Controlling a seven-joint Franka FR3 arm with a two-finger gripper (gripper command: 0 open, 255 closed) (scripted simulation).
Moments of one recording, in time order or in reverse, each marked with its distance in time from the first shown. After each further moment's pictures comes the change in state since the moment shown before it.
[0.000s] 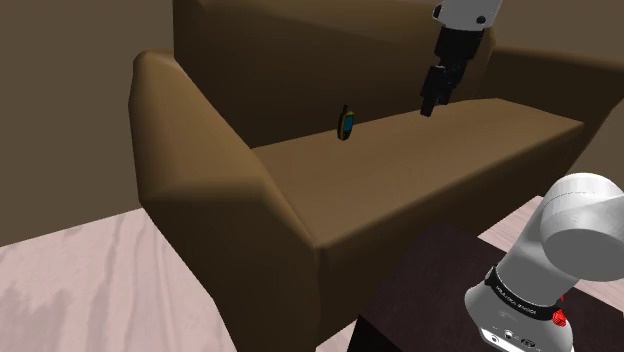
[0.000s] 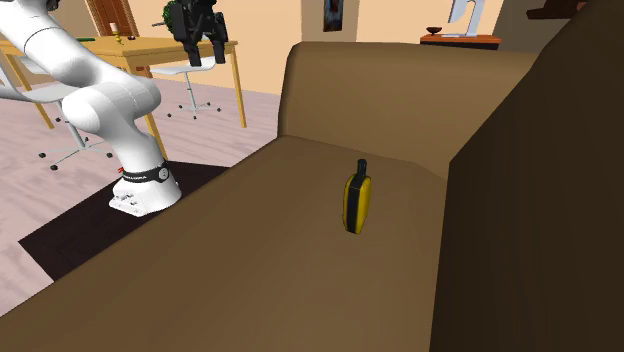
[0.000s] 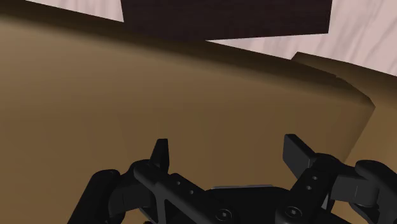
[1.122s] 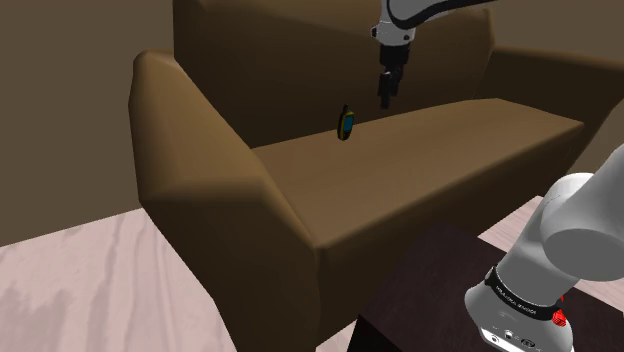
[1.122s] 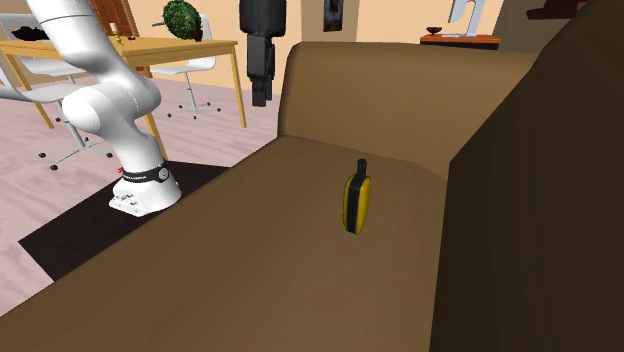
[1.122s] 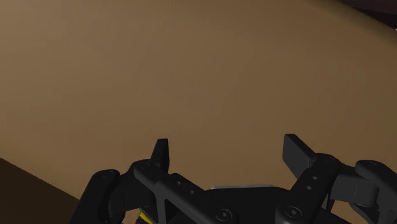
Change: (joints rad) arm 0.004 0.569 -0.154 0.346 -0.128 0.167 -0.365
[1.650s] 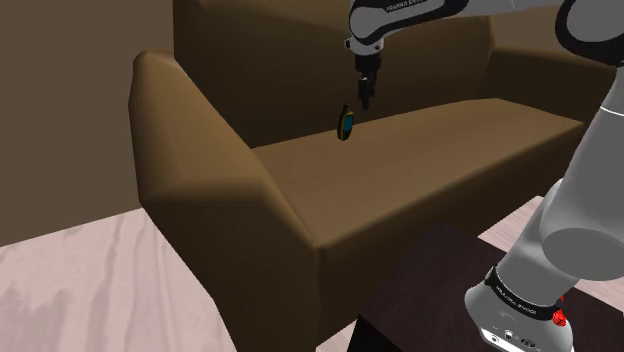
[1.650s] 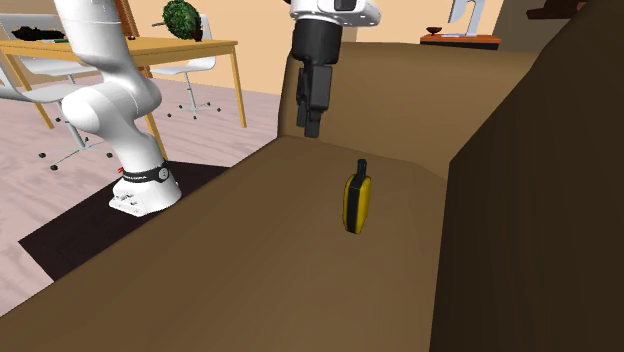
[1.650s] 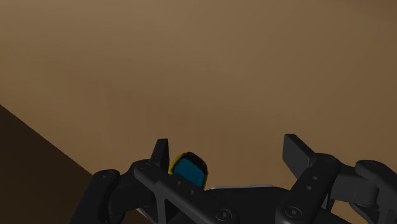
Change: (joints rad) arm -0.015 0.326 -0.028 0.281 -0.008 0.026 -0.177
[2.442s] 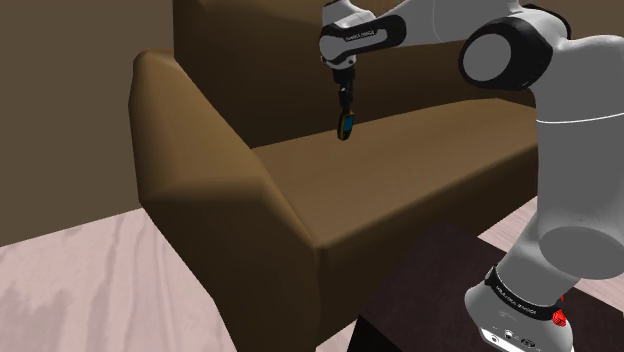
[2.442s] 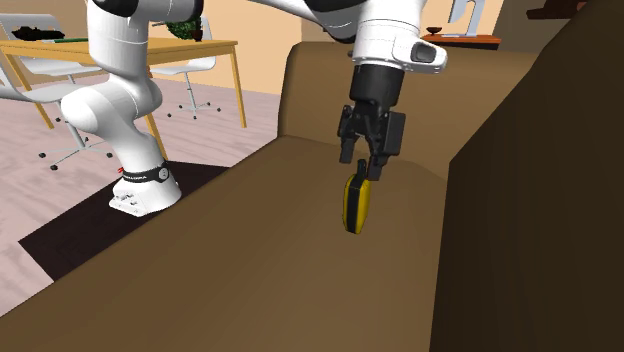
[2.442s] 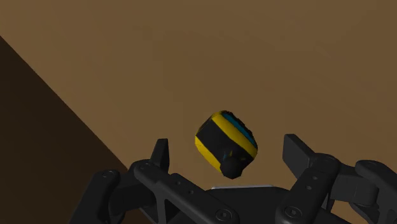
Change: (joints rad) arm -0.035 0.367 0.006 0.374 0.004 -0.020 -0.148
